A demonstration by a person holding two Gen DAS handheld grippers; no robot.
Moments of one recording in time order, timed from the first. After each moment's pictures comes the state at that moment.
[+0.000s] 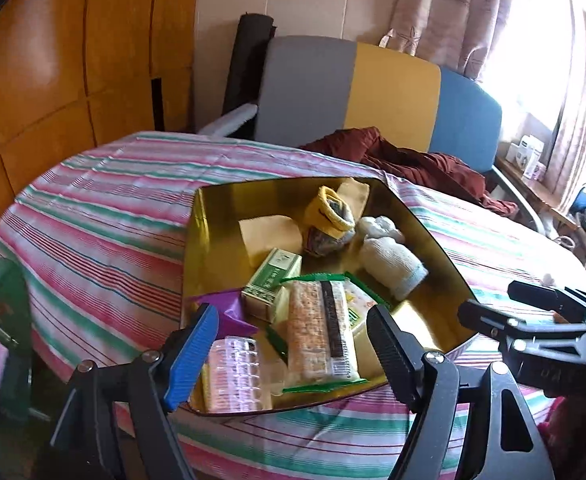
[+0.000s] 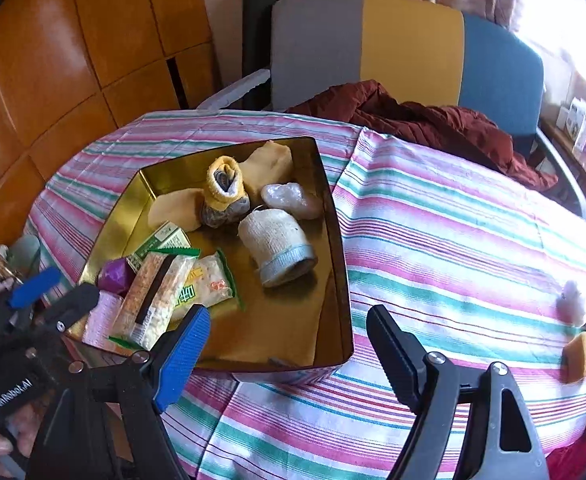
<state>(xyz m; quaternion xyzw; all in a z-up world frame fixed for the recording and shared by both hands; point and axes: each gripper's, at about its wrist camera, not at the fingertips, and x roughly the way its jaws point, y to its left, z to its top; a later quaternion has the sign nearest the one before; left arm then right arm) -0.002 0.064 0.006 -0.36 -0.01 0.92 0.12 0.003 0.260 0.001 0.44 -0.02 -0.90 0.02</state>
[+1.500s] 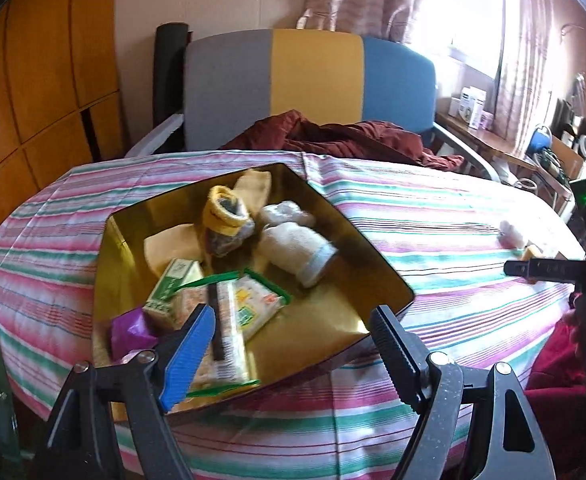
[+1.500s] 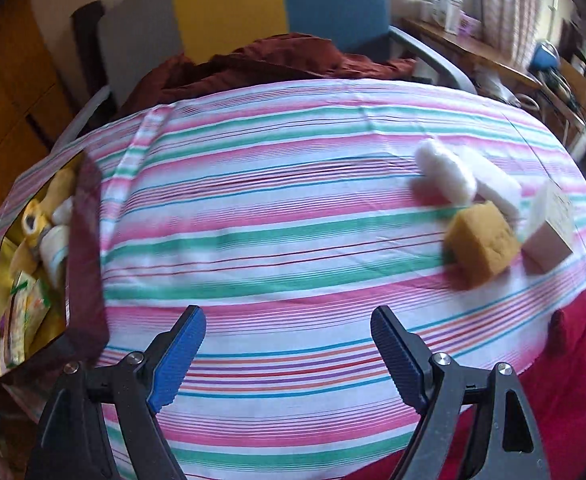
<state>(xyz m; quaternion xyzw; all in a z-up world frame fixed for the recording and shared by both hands) 0.017 0.145 0.009 -0.36 0.07 0.90 0.23 0.064 0.474 -0.030 0.48 -0.18 -0.84 -0.19</state>
